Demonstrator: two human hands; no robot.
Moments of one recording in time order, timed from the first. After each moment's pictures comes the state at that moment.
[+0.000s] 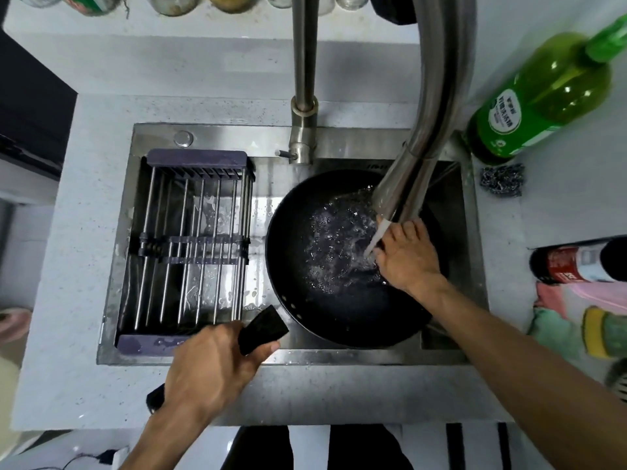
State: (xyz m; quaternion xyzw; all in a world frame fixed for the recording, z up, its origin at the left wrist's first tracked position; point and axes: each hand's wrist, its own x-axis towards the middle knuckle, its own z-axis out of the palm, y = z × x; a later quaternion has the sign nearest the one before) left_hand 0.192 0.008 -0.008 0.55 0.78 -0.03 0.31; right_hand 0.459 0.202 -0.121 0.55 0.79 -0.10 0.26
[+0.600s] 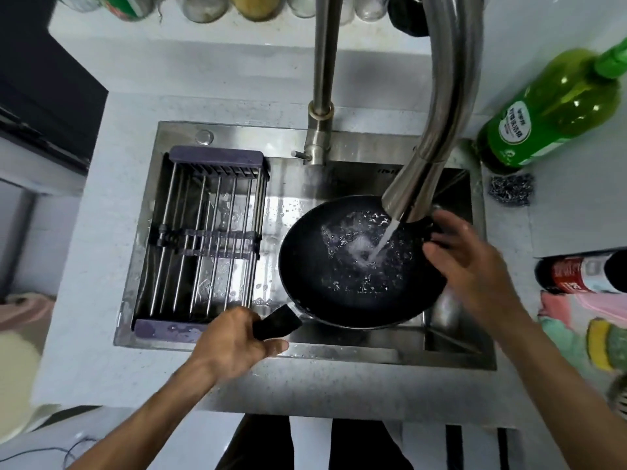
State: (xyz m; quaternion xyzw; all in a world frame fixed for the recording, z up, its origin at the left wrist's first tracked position) left_hand 0.183 0.014 -0.040 0.42 0.75 0.00 0.52; right_hand 0.486 0.168 0.012 0.60 0.62 -0.47 -0.20
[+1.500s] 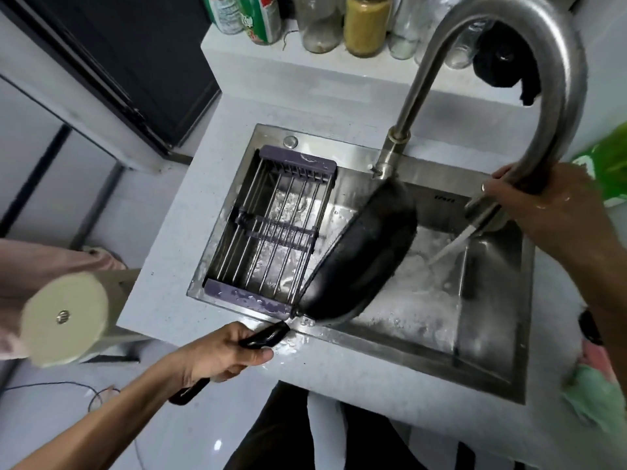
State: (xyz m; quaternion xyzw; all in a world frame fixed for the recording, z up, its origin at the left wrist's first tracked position) left_hand 0.125 -0.086 0.001 0.23 0.62 0.18 0.73; right_hand 0.431 0.225 0.113 0.58 0.72 -0.33 -0.19
